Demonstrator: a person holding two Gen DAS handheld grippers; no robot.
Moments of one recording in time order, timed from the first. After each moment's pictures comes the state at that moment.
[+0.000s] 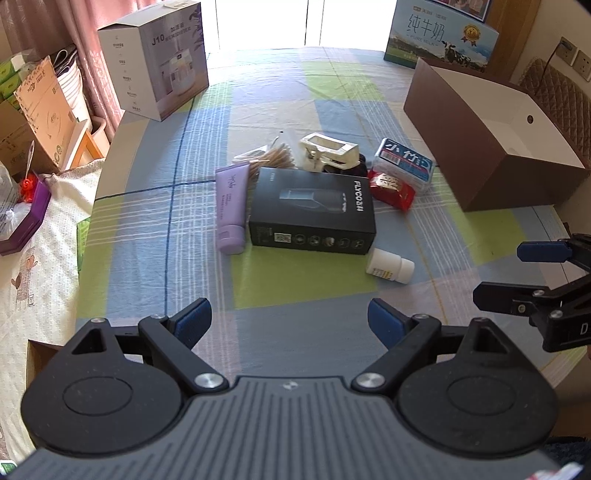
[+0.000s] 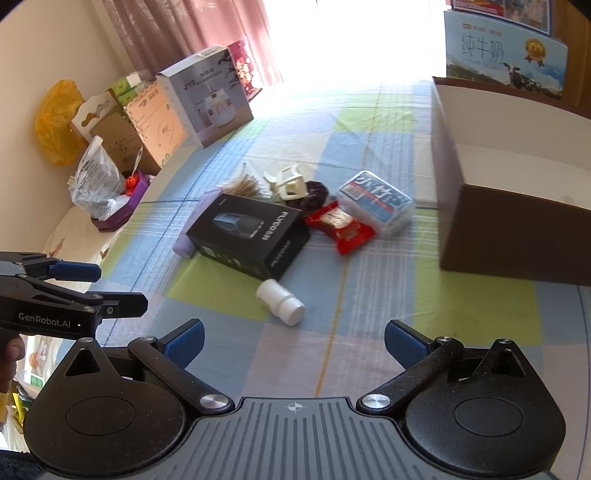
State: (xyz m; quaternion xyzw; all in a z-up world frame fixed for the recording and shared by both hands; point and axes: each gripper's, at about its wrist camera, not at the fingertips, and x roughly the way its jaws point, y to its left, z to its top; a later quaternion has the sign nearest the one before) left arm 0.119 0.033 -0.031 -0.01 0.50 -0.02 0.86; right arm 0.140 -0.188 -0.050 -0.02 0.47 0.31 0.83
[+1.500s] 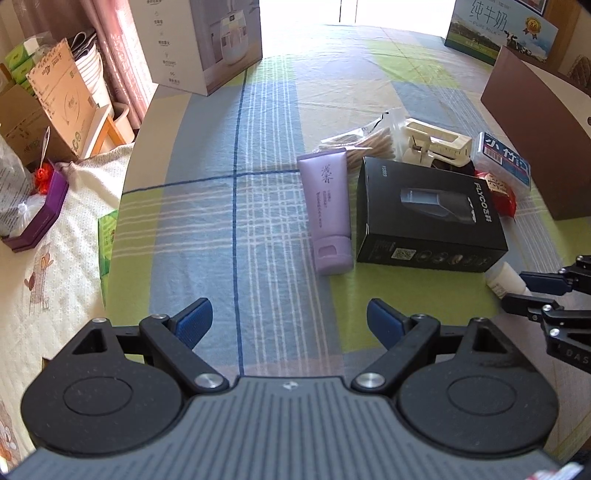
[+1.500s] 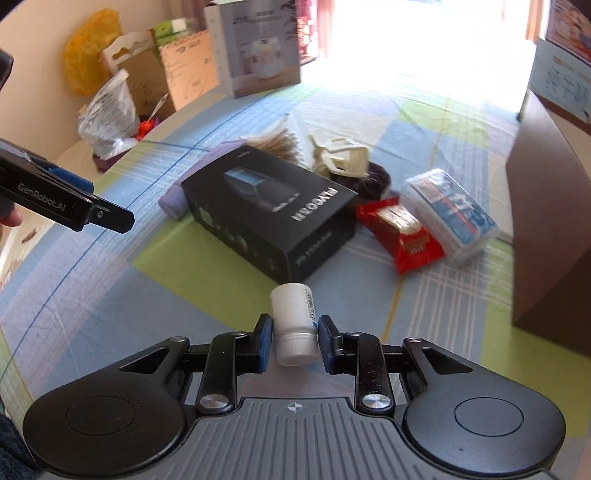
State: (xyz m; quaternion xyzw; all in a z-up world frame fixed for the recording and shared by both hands) left arm 0.178 0.106 -0.092 0.01 0.52 0.02 0.86; right arm 0.163 -0.127 -0.133 -0.13 0.44 0.35 0.82
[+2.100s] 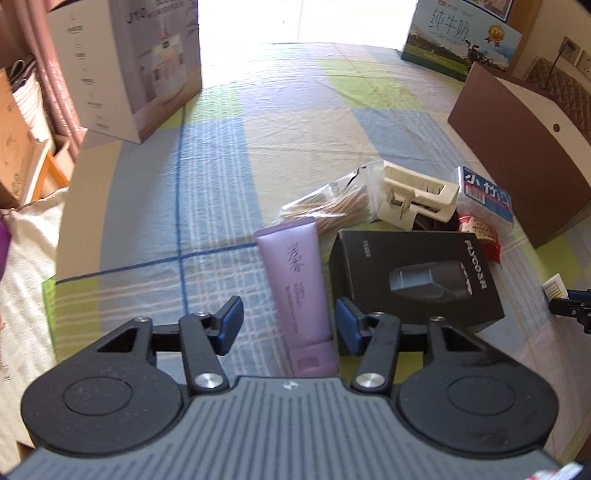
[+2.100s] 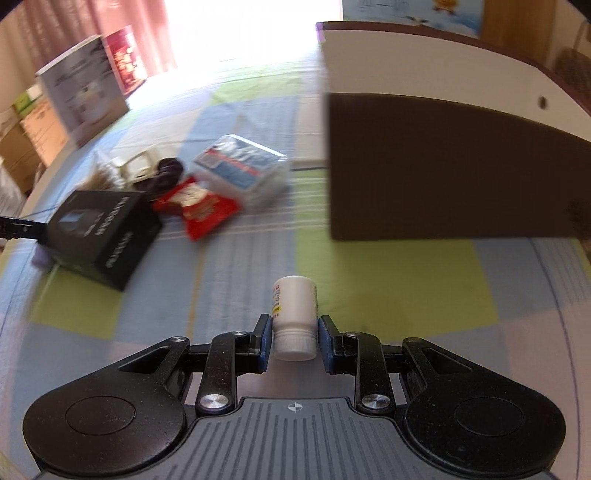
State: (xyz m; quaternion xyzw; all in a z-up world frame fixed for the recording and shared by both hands) left arm 0.253 0.114 -0.105 0.00 0.49 -0.09 0.86; right arm 0.192 -0.231 -0.124 -0.03 0.48 0.15 0.86
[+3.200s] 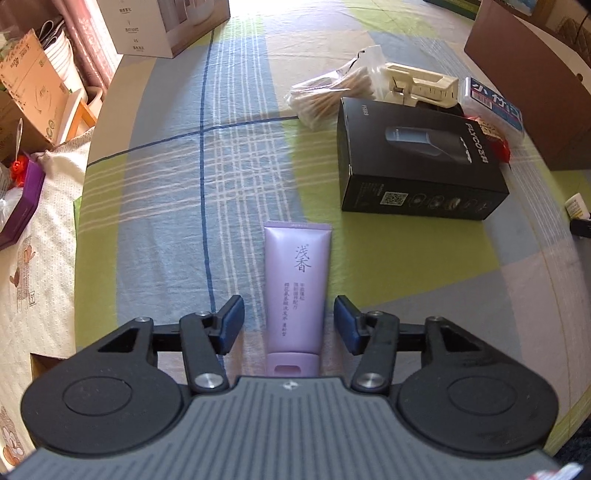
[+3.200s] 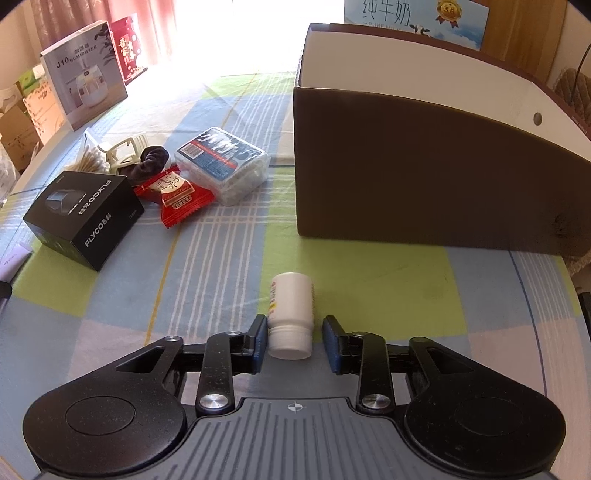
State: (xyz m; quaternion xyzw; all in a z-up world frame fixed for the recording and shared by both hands) left arm 0.174 0.093 -0.119 0.02 0.56 -0.02 0.83; right arm 0.190 -0.245 -0.127 -0.07 0.47 0.16 0.86
